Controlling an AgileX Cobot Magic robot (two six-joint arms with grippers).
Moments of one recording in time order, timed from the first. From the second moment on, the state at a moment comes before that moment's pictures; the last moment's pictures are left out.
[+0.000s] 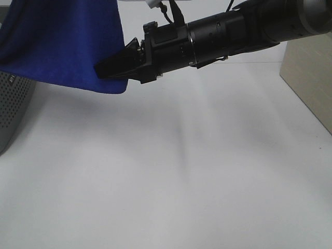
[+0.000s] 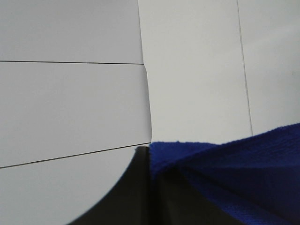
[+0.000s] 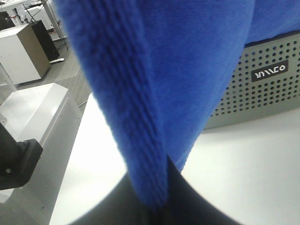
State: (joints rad) left arm -0.65 1.61 -2.02 0.23 0.94 1.18; right arm 0.46 2.00 -1.33 1.58 1.00 -1.79
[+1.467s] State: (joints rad) left arm -0.65 1.75 -2.02 0.19 0.52 0.74; right arm 0.33 1.70 -1.98 0.09 1.21 -0.36
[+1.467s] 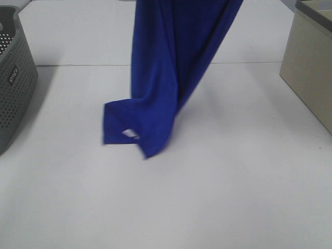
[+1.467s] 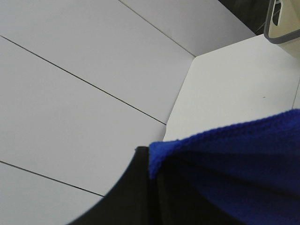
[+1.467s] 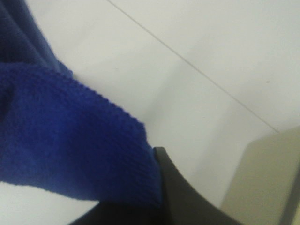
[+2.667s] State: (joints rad) left arm -0.40 1.88 -2.02 0.23 -0.10 0.74; right arm 0.33 1.80 -2.05 -0.14 0.27 -0.35
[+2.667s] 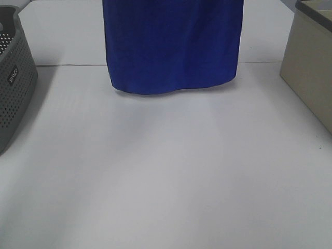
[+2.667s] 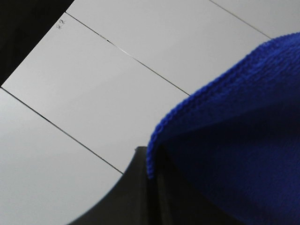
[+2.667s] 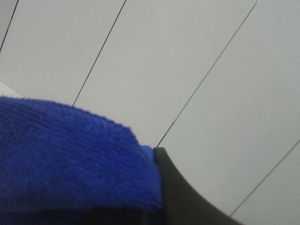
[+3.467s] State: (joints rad) left arm -0.31 2.18 -2.36 0.23 -0.35 0.74; right arm 0.32 2.04 -2.15 -0.15 -0.16 -0.35
